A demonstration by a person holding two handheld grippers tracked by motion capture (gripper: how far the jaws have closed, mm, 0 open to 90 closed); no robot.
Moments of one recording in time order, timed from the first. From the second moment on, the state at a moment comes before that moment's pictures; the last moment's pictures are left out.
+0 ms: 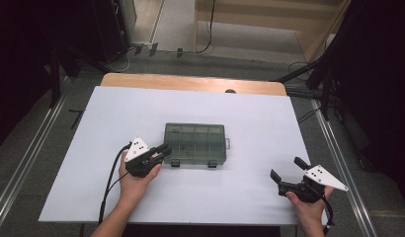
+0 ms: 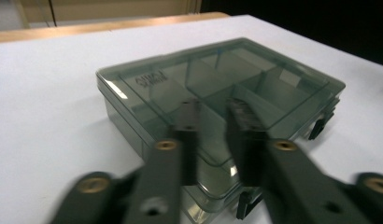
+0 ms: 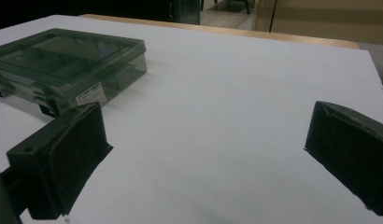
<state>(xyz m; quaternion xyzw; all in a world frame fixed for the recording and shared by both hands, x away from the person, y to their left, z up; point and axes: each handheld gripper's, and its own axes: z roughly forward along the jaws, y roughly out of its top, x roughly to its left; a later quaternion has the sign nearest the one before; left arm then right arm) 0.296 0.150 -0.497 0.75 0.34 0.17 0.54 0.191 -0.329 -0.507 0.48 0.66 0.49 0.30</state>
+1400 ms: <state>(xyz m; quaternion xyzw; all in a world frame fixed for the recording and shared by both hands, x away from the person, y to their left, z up) 0.271 0.224 -0.487 0.74 0.35 0.19 0.54 0.191 -0.330 -0.508 0.49 0.66 0.49 0.29</state>
